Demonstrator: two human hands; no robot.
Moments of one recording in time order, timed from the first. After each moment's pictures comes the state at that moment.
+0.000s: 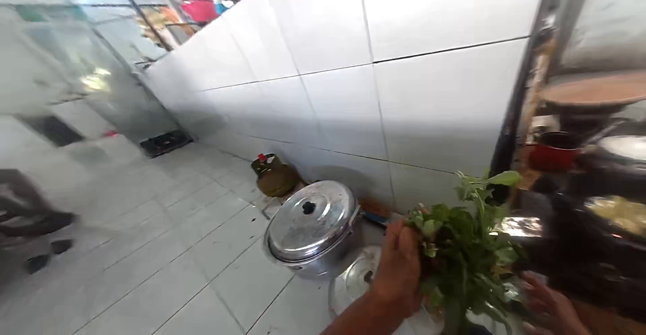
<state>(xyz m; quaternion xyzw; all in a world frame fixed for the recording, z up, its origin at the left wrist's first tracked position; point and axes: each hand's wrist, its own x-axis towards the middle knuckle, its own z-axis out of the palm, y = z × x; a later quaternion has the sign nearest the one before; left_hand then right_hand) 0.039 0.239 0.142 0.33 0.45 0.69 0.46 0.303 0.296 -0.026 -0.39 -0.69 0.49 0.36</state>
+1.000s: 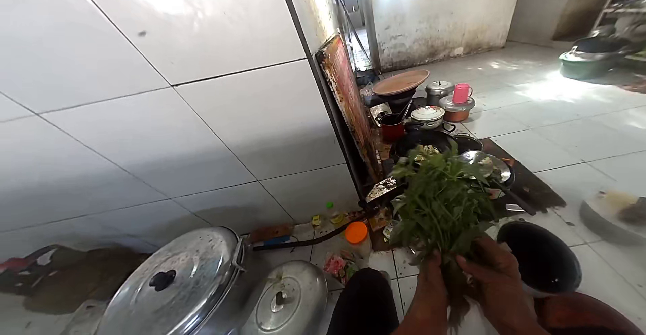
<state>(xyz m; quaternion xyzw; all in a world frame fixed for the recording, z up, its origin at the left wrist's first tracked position) 0.251 0.176 0.063 0.35 0.42 0.38 0.75 0.366 0.166 0.040 -0.39 -0.44 0.39 0.71</state>
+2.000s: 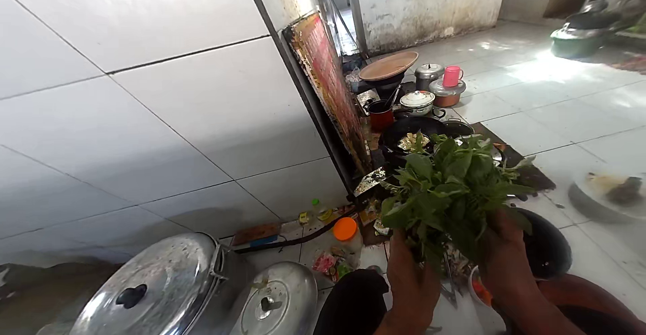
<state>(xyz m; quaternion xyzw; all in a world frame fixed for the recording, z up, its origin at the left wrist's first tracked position) 0.255 0.209 0.014 0.64 0.44 0.52 0.36 0.388 0.196 0.058 -0.50 -0.39 0.32 0.70</state>
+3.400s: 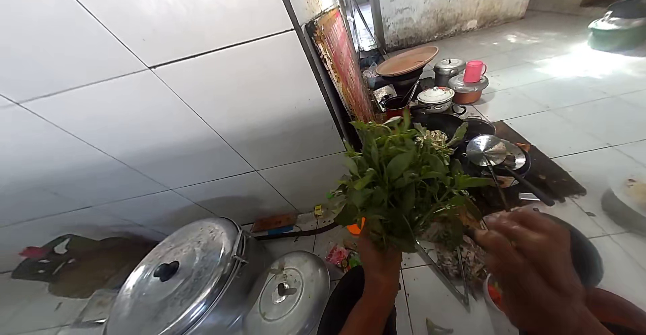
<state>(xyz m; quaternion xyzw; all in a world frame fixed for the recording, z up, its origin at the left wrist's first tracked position) 0.212 0.236 0.044 0.44 0.52 0.60 0.42 0.408 0.189 0.051 -0.37 -0.74 -0.21 0.51</state>
